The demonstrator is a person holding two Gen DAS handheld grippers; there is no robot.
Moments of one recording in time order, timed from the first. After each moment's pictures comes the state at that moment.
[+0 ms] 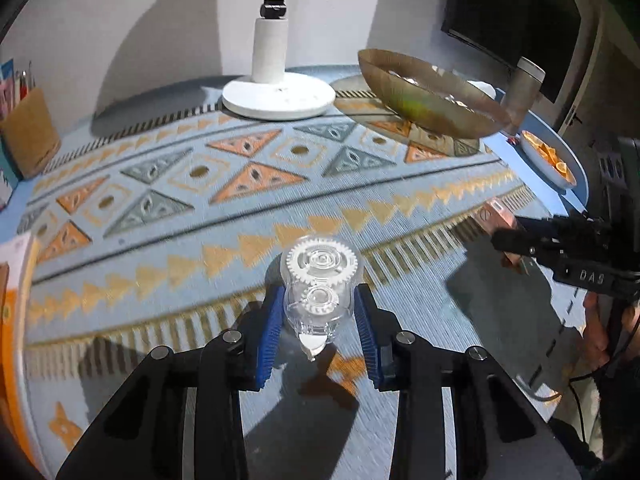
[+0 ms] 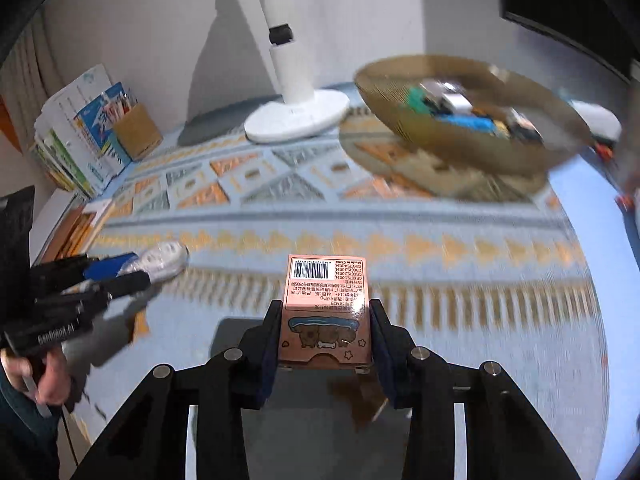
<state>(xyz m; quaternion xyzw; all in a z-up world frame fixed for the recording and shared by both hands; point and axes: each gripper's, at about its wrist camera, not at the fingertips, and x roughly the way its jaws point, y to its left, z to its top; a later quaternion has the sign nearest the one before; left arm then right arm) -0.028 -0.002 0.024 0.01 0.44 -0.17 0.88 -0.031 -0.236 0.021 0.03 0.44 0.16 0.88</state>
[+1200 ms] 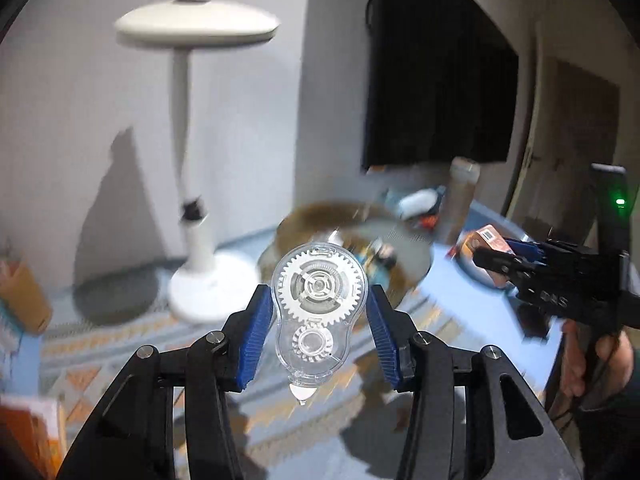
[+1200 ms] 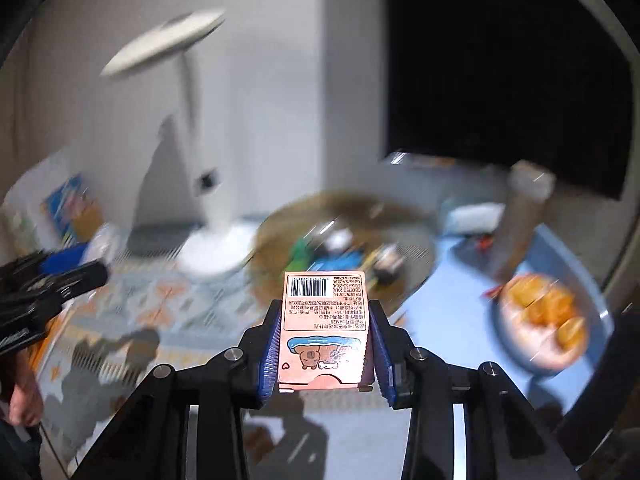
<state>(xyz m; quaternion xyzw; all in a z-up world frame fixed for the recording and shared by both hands) 0.002 -0.095 0.187 0.03 0.26 -0.23 0.94 -0.031 -0.324 0.177 0.02 0.29 0.00 0.96</state>
